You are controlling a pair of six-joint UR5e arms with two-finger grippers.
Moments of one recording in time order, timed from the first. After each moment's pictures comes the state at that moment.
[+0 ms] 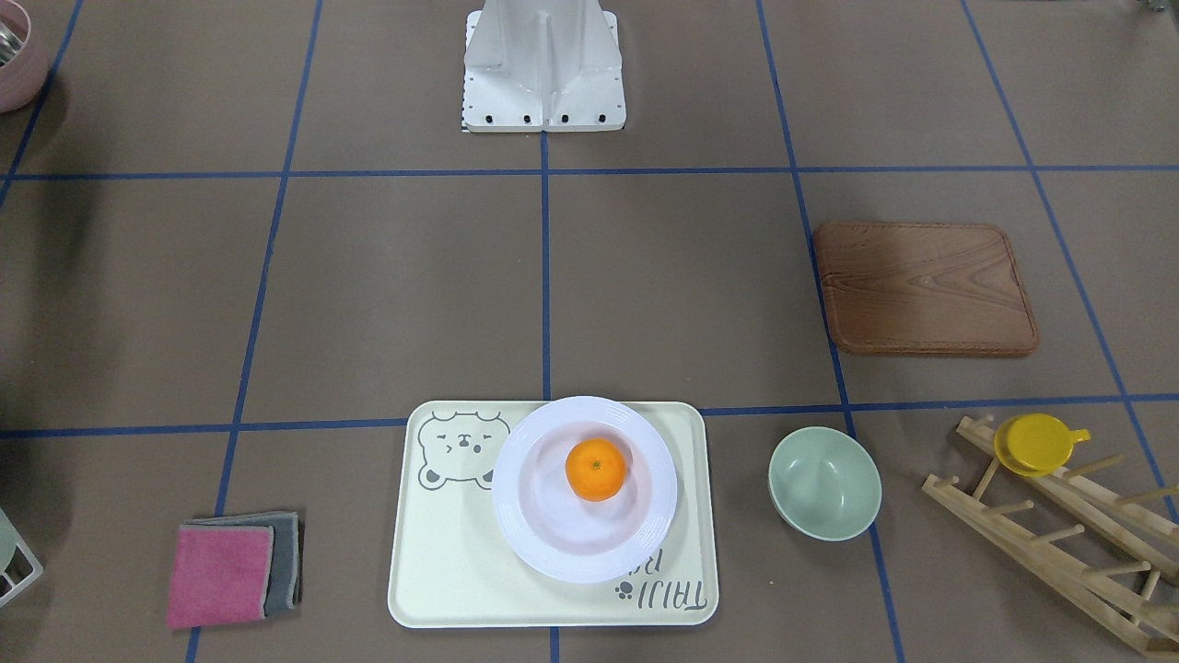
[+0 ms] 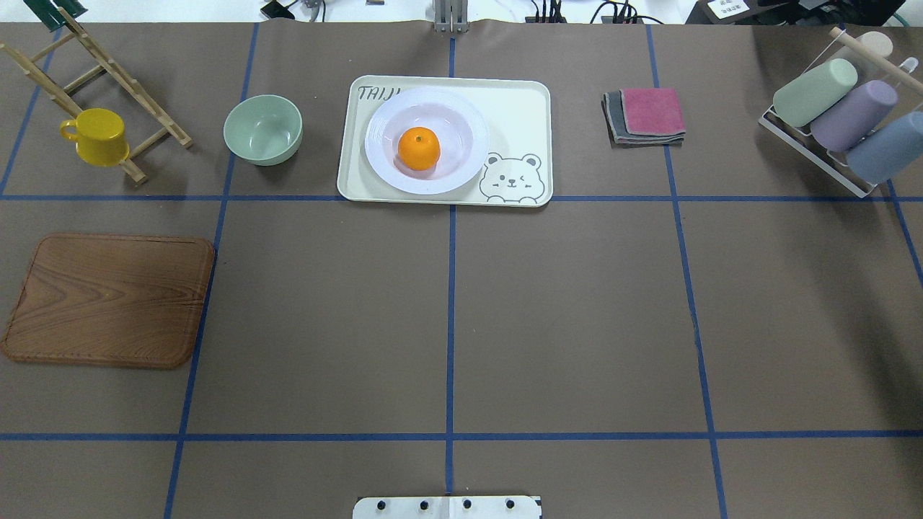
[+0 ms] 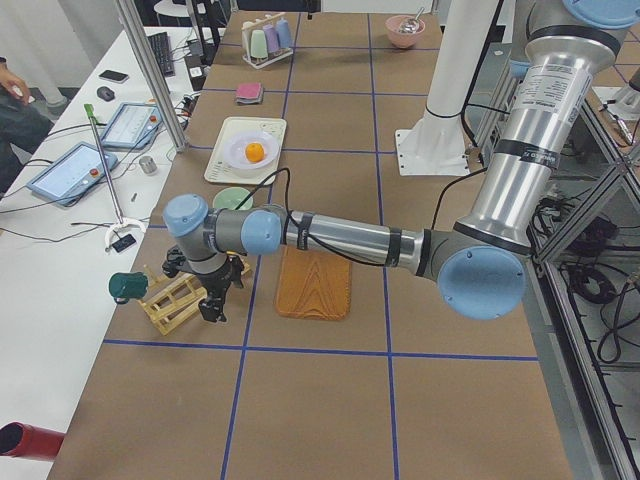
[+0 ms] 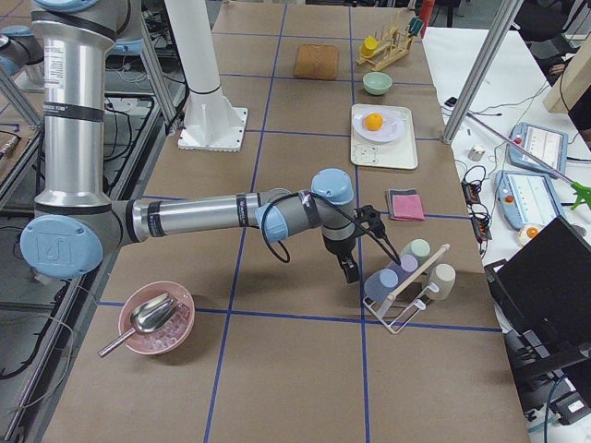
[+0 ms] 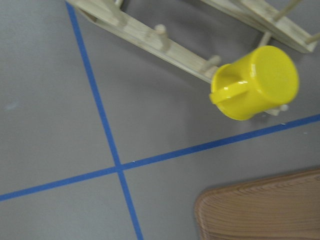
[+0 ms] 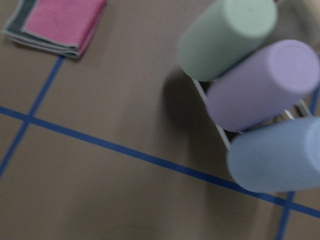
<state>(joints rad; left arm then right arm) -1.48 -1.86 -1.38 -1.47 -2.29 0.17 1.44 -1.65 1.77 -1.37 2.21 -0.07</state>
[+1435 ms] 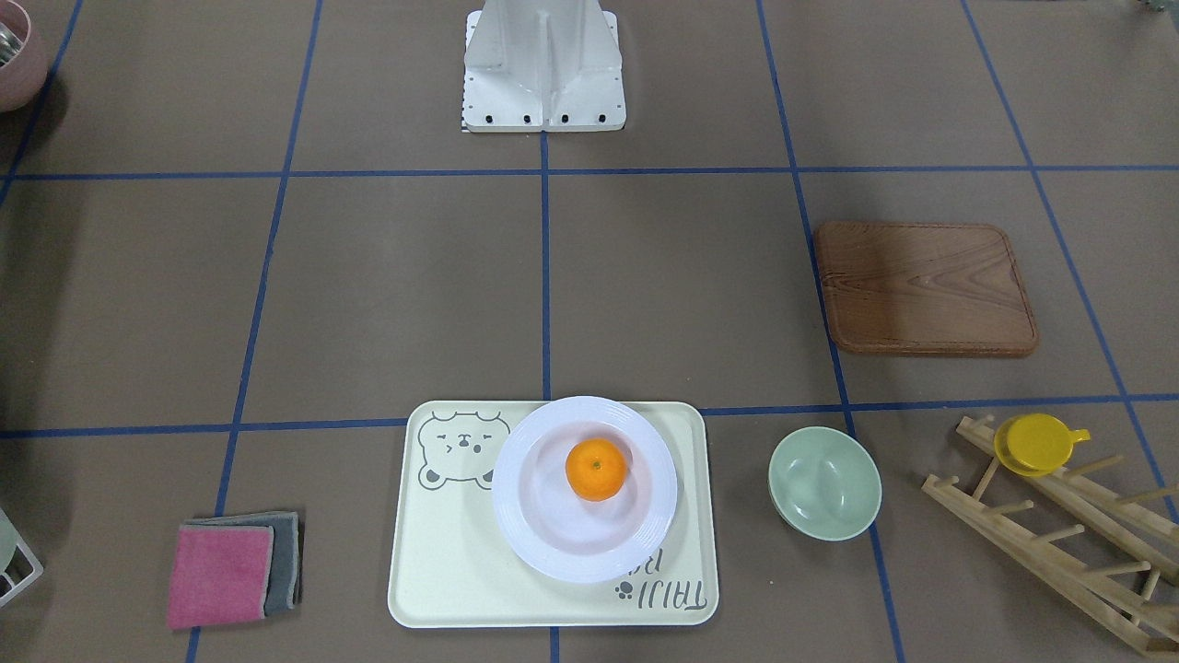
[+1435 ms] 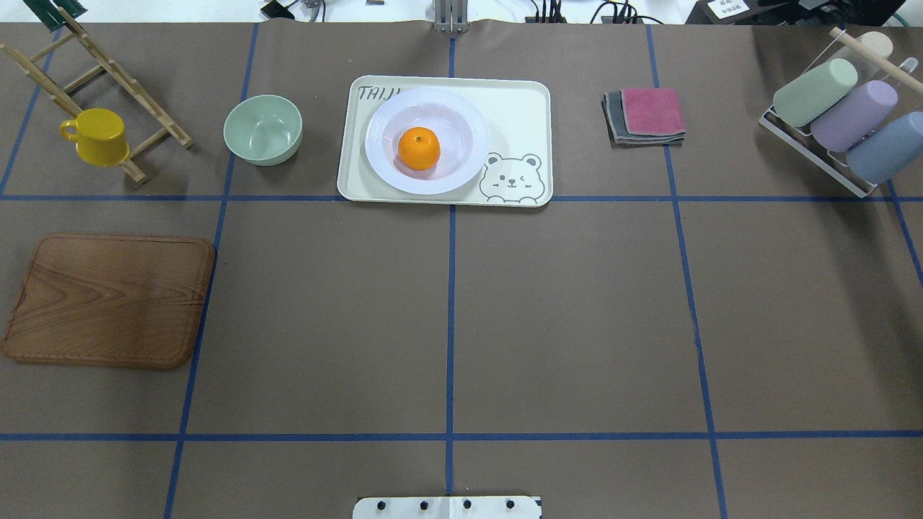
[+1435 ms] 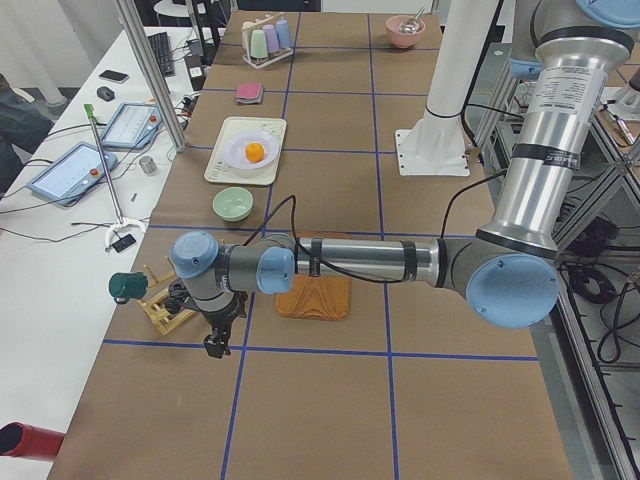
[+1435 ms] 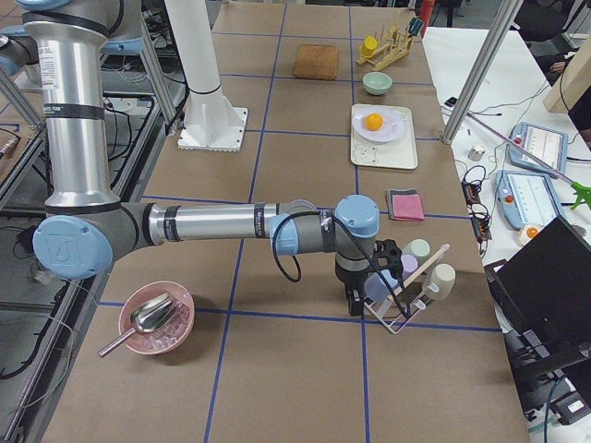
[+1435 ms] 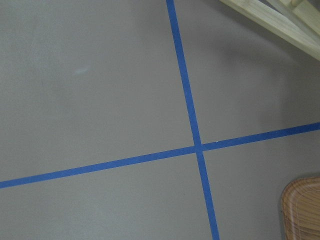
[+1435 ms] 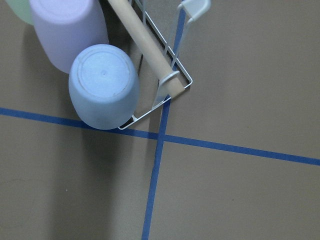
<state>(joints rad) -1.53 -1.80 -1.35 -1.57 -2.29 0.18 1.54 -1.54 1.62 -1.50 2.27 0.04</state>
